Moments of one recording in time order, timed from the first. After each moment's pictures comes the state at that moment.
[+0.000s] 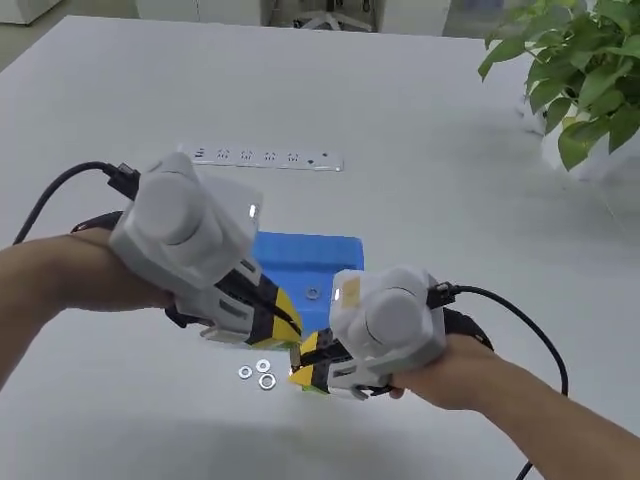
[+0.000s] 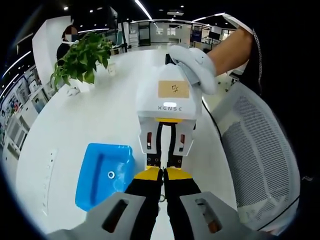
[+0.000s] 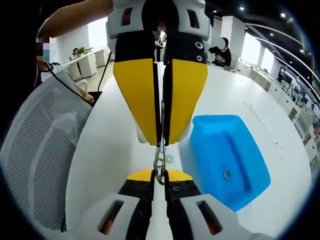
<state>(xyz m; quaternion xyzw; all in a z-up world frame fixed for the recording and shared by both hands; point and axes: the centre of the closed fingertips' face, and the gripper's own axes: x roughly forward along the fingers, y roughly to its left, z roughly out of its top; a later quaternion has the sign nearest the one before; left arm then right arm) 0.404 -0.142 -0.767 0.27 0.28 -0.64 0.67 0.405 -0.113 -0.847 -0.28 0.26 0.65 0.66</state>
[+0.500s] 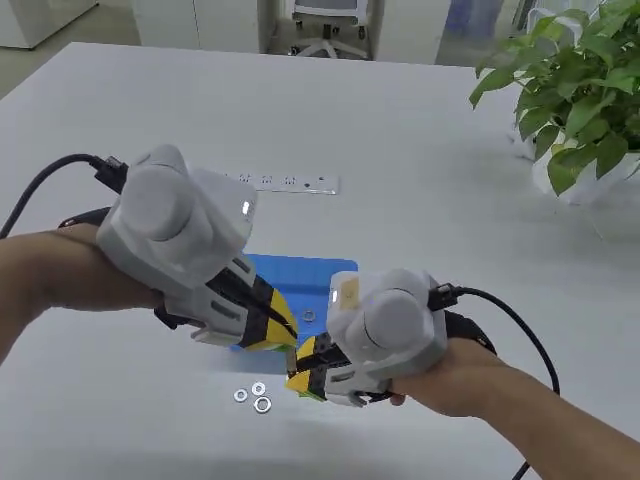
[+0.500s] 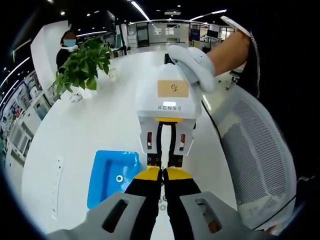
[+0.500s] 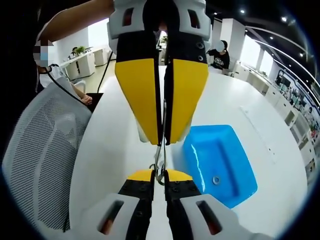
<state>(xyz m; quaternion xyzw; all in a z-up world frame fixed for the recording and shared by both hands) 0.412 -0.141 -0.741 0.29 0.26 -0.64 0.66 0.412 -0.112 -0.820 -0.29 0.25 0.64 0.66</state>
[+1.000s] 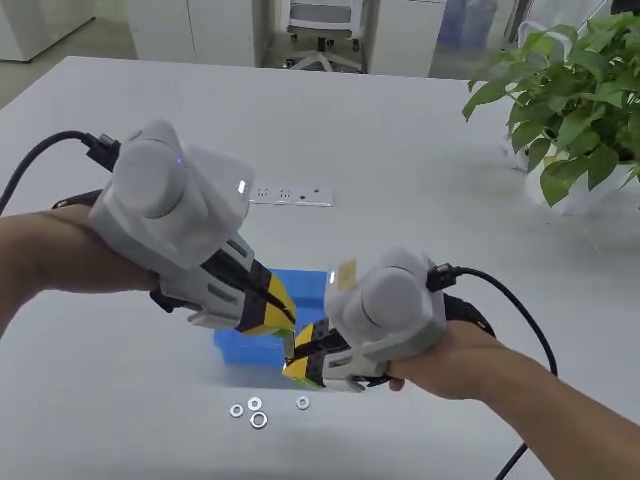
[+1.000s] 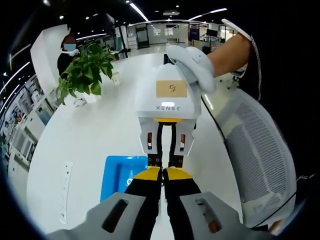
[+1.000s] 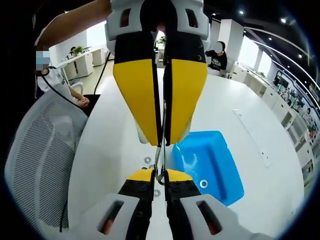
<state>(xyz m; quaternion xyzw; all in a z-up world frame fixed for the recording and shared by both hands) 0.430 -0.141 -0.722 0.30 0.25 -0.63 0.67 0.434 -0.112 -0.802 -0.29 0.24 0.64 0.67</state>
